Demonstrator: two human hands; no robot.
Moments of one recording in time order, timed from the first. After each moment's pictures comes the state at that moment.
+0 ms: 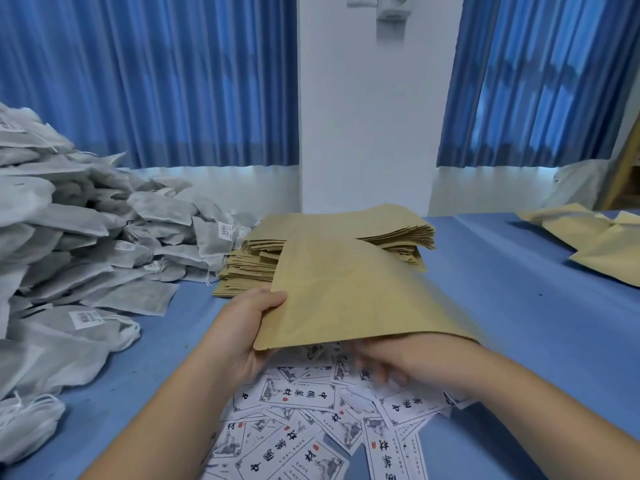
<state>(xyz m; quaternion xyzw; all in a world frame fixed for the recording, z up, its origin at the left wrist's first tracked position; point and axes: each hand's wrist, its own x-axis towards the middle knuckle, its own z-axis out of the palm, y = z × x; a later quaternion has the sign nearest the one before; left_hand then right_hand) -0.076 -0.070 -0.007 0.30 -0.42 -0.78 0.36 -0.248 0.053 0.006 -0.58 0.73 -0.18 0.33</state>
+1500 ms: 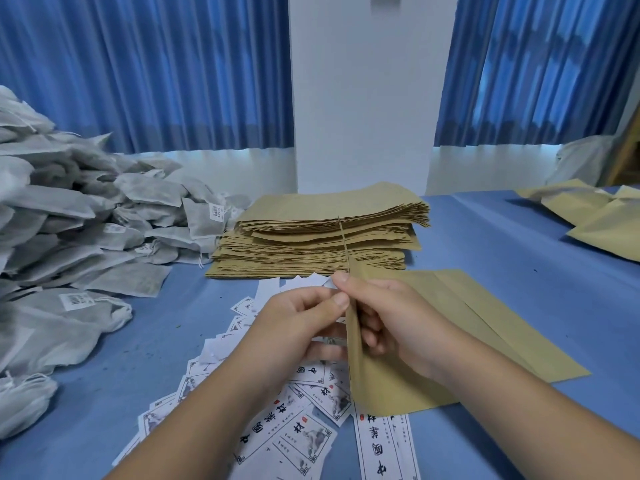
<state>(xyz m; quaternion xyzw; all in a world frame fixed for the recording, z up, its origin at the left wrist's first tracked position) -0.093 -0.010 -0.014 0.18 -0.65 -0.68 0.29 -0.239 0.048 -0.008 -0.46 0.58 -0.53 0.41</state>
